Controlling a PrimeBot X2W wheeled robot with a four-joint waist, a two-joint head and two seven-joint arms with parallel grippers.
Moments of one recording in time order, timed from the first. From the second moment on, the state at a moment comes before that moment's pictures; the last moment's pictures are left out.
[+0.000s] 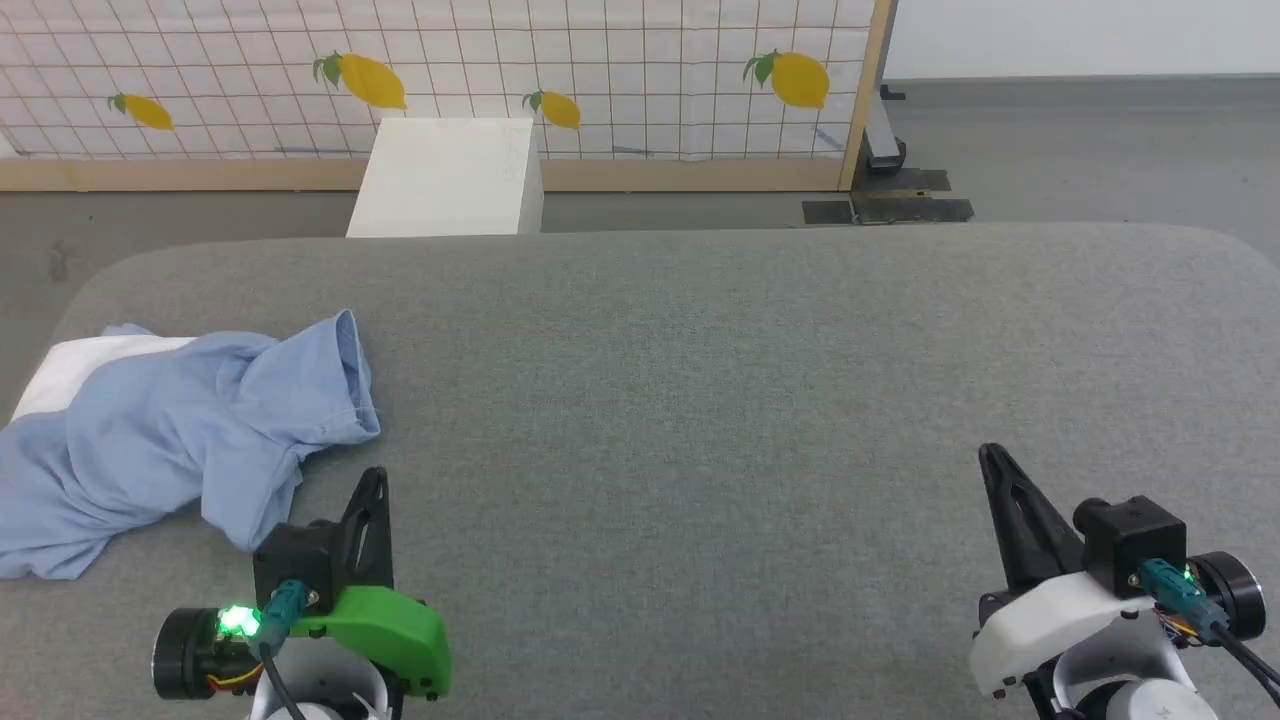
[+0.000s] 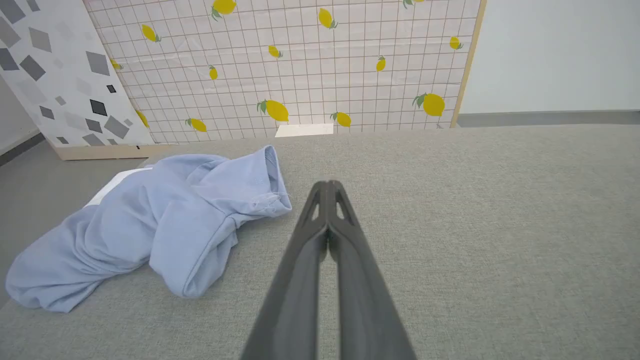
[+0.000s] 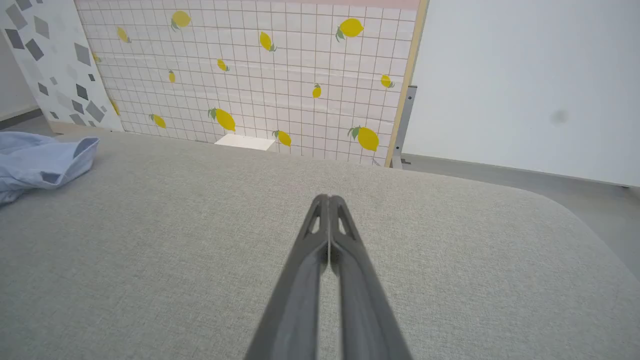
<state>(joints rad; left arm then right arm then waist) 0.02 0.06 0.00 0.00 -0.01 0.00 0.00 0.02 -0.05 0.00 0.00 0.01 0.13 0.00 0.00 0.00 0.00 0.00</state>
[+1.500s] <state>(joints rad) 0.02 0.06 -0.01 0.00 -0.01 0.00 0.00 0.02 -0.05 0.00 0.00 0.01 0.13 0.00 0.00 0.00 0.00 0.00</state>
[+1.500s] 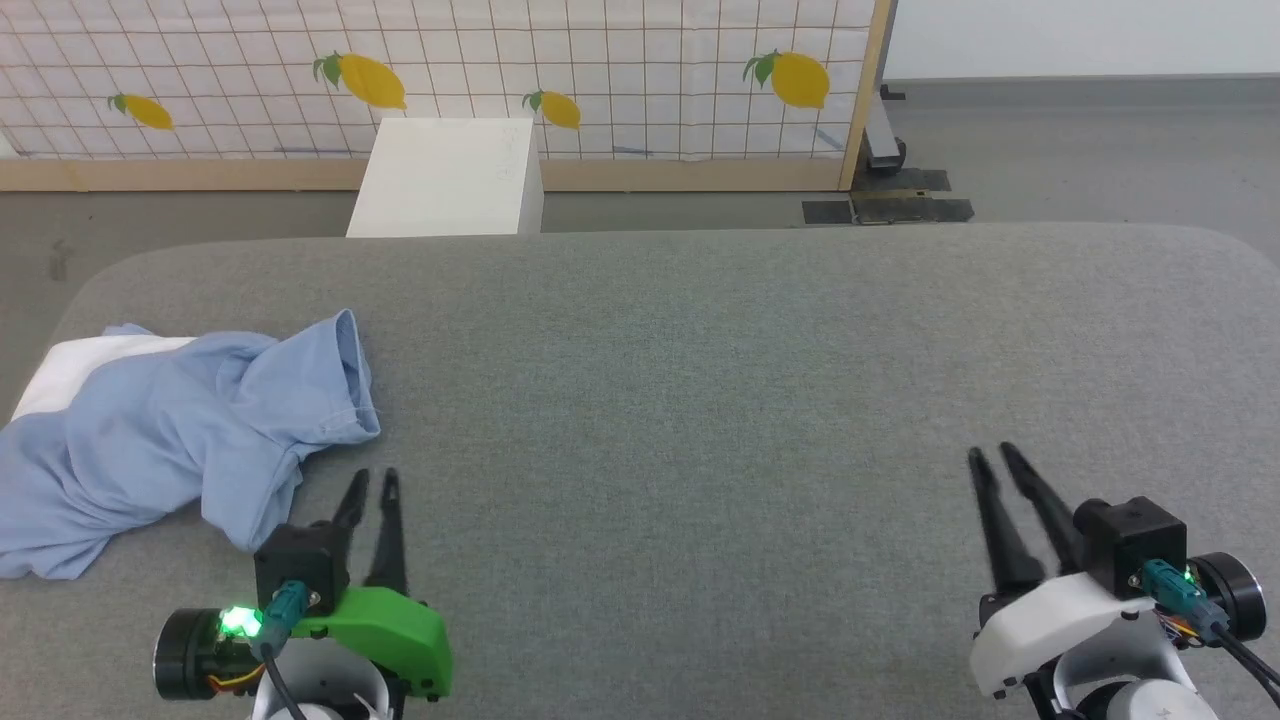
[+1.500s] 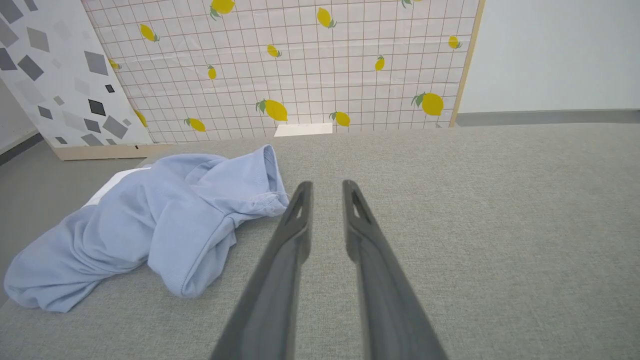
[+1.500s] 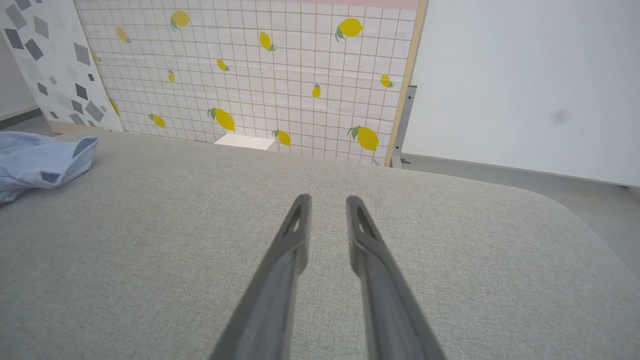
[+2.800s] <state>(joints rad) 0.03 0.06 -0.01 0.00 -0.05 0.00 -0.07 0.02 -0.05 -0.07 0.02 0.03 0.13 -0.07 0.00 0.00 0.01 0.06</state>
